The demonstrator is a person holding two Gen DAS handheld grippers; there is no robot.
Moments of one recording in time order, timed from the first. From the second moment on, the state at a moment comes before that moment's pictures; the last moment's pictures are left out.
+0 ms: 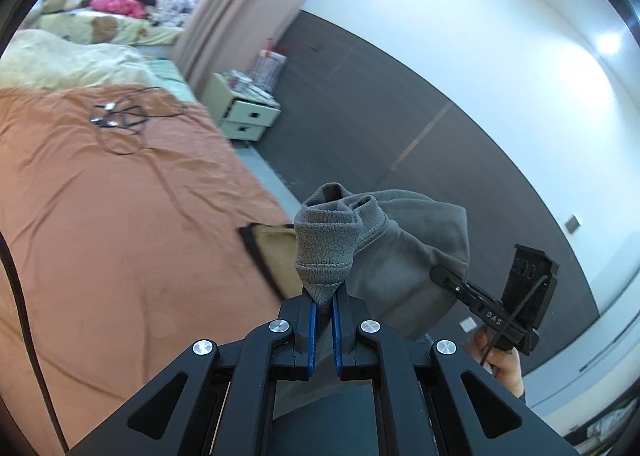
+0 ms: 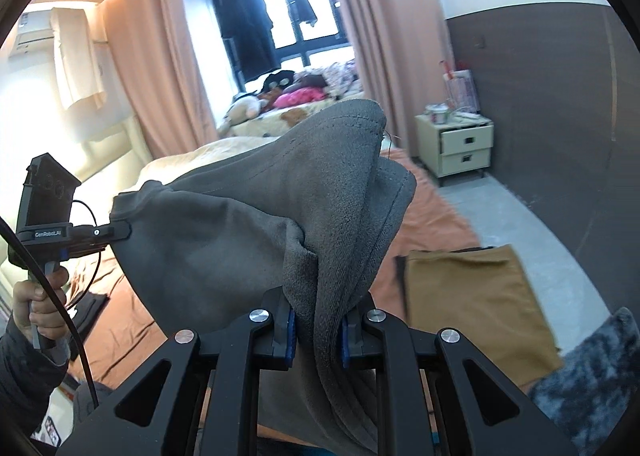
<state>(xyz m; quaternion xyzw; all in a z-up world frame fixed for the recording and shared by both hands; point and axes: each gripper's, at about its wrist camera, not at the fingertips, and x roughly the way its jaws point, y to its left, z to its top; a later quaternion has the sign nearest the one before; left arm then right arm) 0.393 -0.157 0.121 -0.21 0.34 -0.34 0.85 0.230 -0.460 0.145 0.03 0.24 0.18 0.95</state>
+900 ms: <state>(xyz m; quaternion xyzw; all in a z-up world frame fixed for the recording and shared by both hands) 0.447 -0.360 0.111 -0.17 0.39 -0.48 0.77 0.177 -0.450 0.148 0.06 0.22 0.03 0.97</state>
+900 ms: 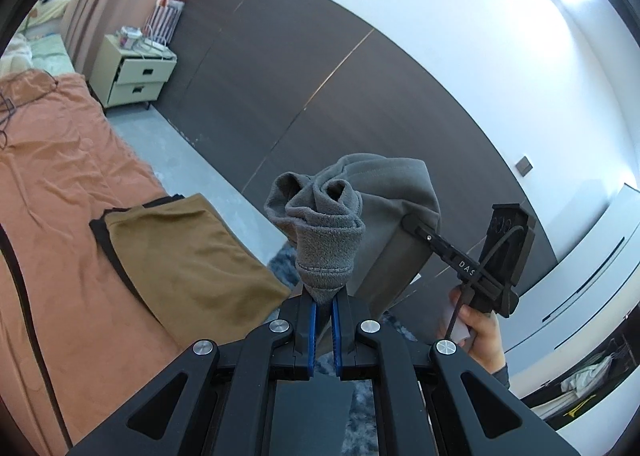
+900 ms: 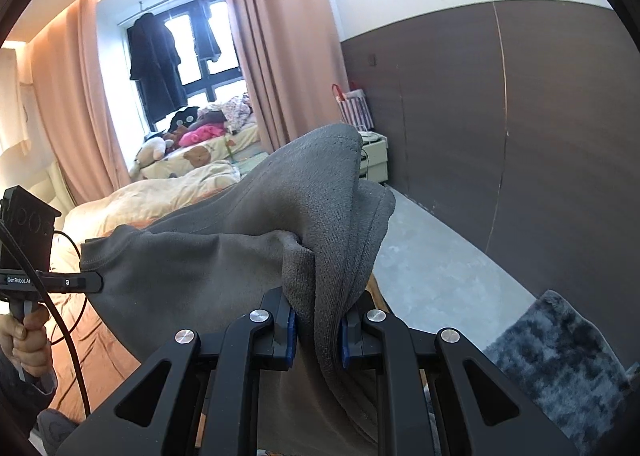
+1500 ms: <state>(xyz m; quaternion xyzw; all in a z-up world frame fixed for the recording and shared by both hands) 0.610 -0.364 0.005 -0.17 0.44 -0.42 0.77 0.345 -0.331 0.099 0.06 0.29 0.03 0.95</state>
